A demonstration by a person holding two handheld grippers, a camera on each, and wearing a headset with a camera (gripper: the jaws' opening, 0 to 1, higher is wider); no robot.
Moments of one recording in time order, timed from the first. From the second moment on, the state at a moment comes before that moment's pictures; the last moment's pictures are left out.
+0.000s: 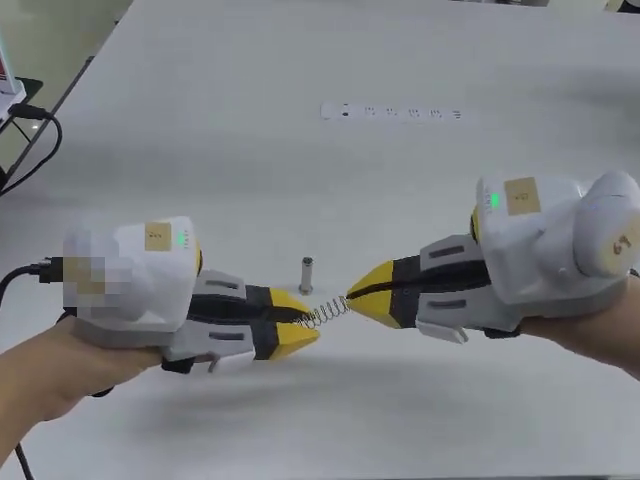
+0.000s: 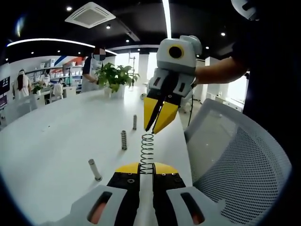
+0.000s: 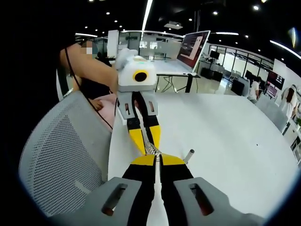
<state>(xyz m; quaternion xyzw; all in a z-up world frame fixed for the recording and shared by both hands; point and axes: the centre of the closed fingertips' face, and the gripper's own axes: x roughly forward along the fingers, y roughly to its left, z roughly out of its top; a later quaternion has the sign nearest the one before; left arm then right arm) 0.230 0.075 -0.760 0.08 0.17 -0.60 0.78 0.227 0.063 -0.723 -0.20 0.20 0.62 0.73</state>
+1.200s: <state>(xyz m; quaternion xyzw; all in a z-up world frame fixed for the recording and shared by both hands) 0.222 0.067 -0.756 0.09 0.16 -0.62 0.76 0.217 0.066 -0.734 -0.17 0.21 0.64 0.72</state>
